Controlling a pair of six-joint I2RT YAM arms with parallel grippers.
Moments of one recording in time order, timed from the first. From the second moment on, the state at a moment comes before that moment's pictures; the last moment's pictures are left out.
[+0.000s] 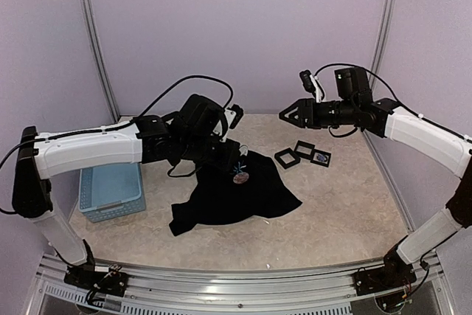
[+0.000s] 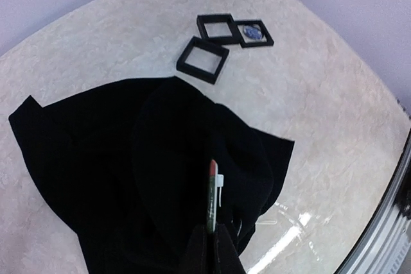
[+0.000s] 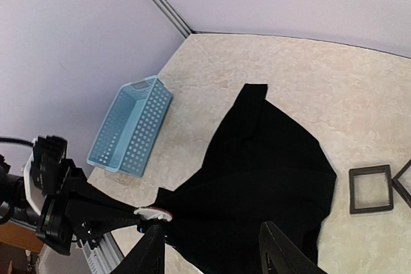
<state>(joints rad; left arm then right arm) -0.99 1.70 1.43 -0.44 -0.15 -0.28 0.50 1.46 1.29 -0.30 -0.43 0.34</state>
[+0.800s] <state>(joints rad) -0.83 1.46 1.13 0.19 0.19 -0.67 0.52 1.62 1.27 0.09 -1.00 0.56</state>
